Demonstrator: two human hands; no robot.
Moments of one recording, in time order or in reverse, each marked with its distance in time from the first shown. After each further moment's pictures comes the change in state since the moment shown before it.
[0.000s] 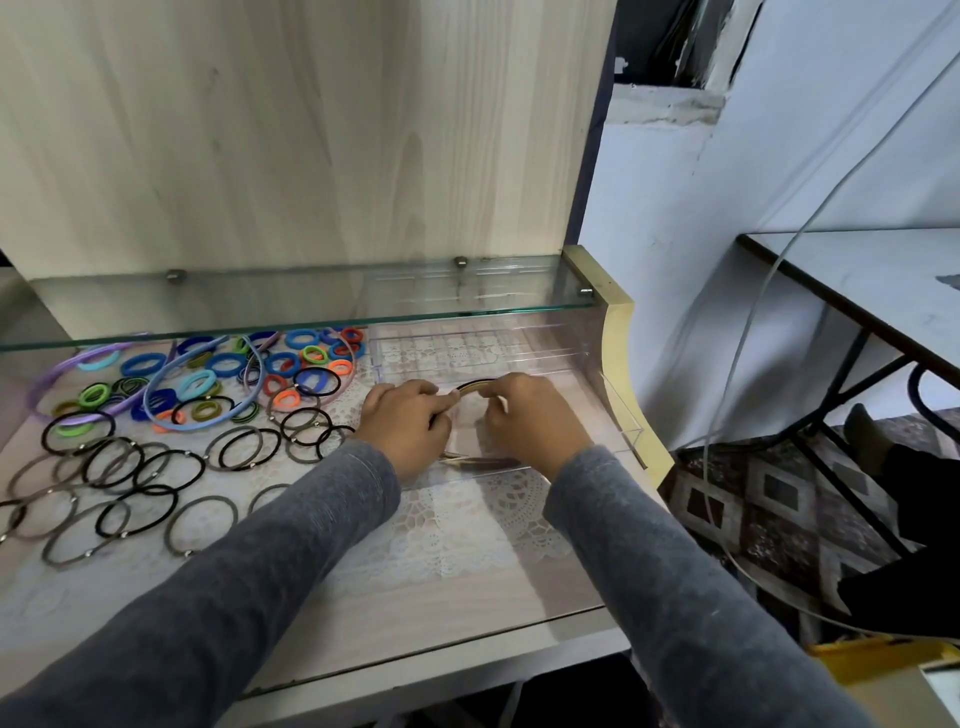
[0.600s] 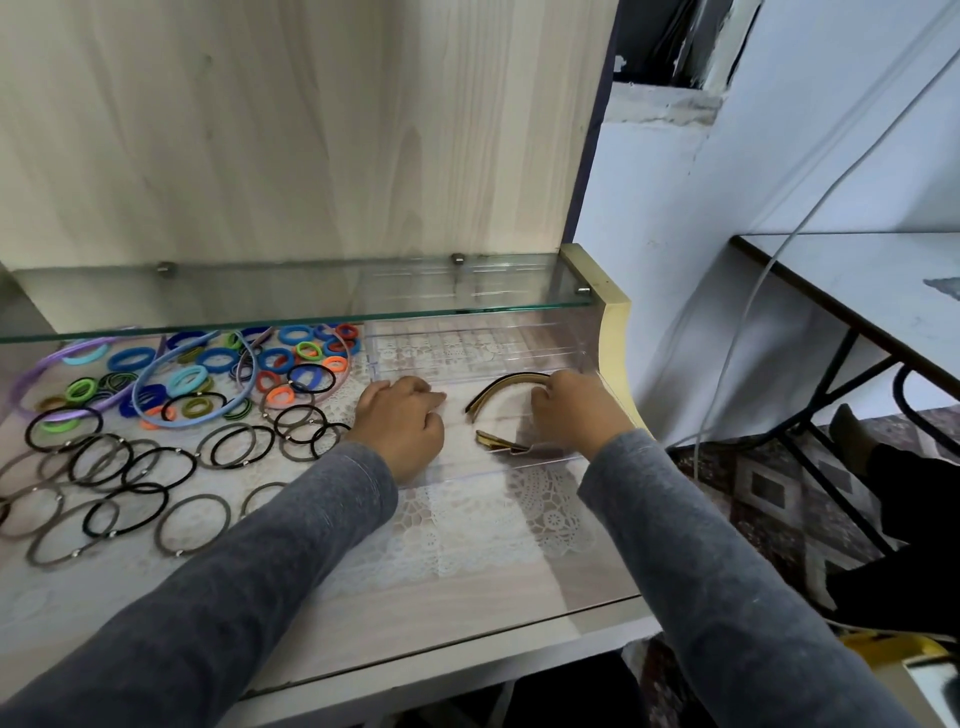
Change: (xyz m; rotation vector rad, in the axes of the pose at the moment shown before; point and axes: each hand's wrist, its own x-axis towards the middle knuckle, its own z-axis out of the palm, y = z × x) left_hand 0.000 -0.002 0.001 0.000 -0.012 -0.008; right_hand 0.007 0.029 -0.027 -0.158 -0.170 0.313
